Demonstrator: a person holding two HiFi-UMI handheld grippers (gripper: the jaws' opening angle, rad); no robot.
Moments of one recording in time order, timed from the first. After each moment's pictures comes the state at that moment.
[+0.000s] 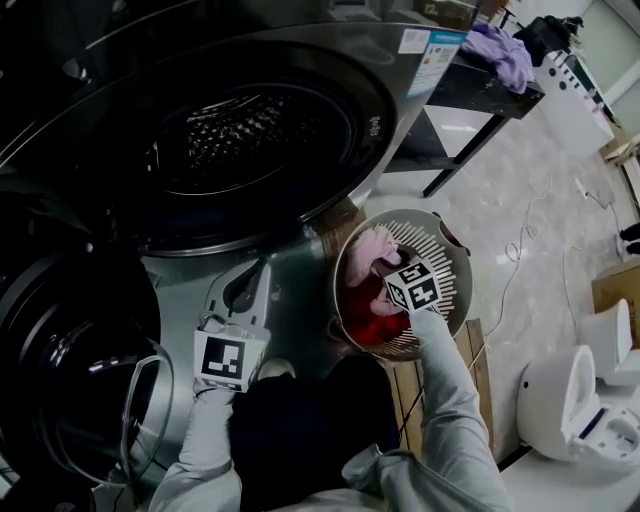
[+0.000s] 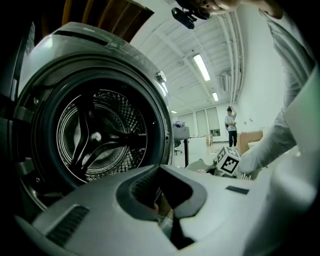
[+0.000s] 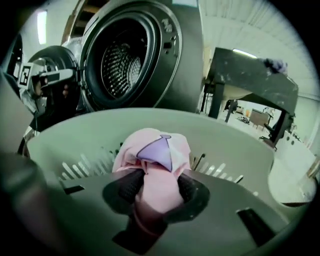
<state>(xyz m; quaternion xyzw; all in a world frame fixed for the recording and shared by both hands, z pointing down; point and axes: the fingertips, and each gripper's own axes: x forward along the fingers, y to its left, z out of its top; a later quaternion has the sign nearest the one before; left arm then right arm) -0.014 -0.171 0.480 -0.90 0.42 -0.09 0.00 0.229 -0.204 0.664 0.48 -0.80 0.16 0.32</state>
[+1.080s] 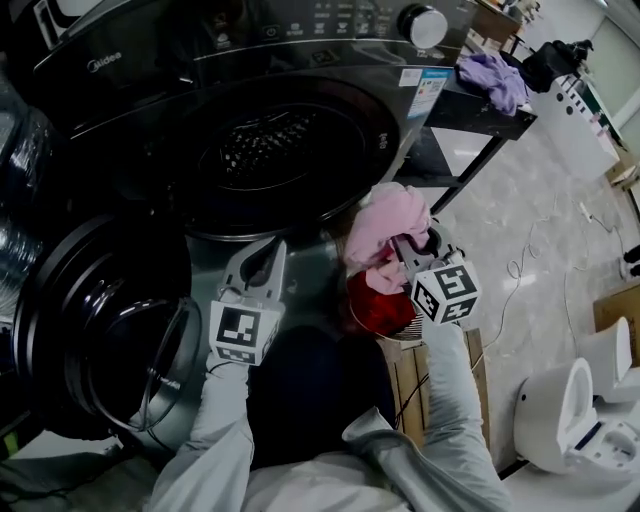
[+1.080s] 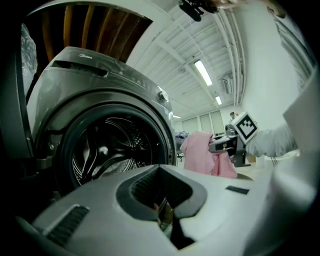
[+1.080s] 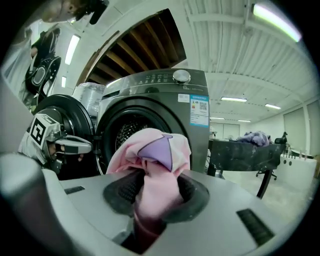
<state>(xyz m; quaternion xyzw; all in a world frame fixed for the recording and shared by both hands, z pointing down) -0.032 -0.146 0.404 -0.89 0.44 -0.07 0.04 0.171 -0.169 0.393 0.53 -0.84 -0.01 0.11</state>
